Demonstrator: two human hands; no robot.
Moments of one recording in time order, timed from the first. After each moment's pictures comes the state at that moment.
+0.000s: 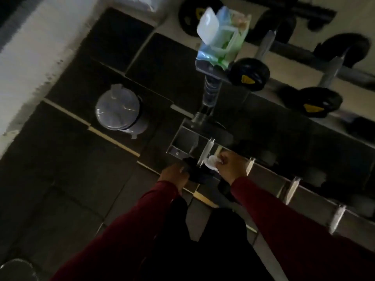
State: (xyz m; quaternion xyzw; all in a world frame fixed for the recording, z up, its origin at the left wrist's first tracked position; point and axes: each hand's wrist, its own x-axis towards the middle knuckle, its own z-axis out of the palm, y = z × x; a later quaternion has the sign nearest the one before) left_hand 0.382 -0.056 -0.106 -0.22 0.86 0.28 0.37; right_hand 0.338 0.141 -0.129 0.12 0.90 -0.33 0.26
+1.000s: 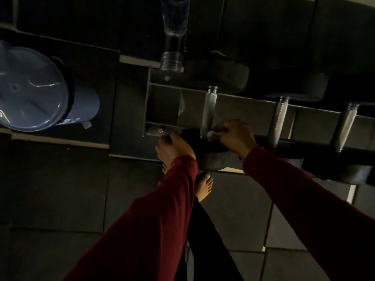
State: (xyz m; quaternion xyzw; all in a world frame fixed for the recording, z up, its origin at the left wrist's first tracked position) left_hand 0.345 -0.045 -0.348 -0.53 0.70 0.45 0.13; right_hand 0.336 0.108 -0.325 0.28 0.83 -0.37 0.31
